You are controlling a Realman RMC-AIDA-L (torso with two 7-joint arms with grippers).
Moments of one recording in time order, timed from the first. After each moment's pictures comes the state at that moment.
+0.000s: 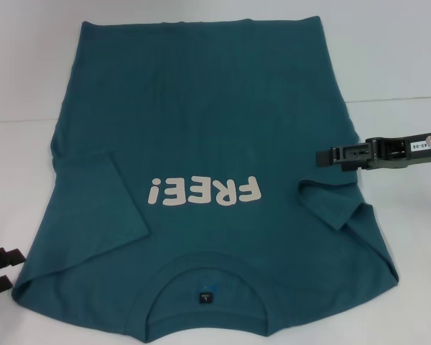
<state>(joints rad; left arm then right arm) -0.37 -2.07 0.29 0.73 2.30 1.41 -2.44 0.69 1.92 -0.69 -0.71 -2.20 -1.46 2.31</state>
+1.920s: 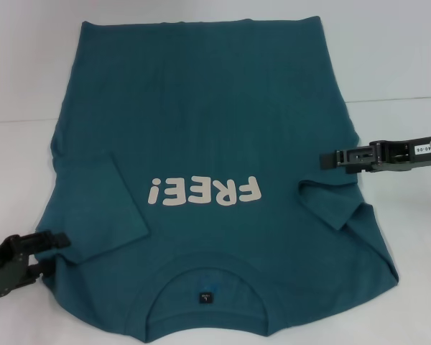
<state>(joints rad) -0.47 -2.06 0.36 0.64 2.29 1.39 -2.46 0.68 1.91 -0.69 -0.71 -2.20 -1.46 2.30</state>
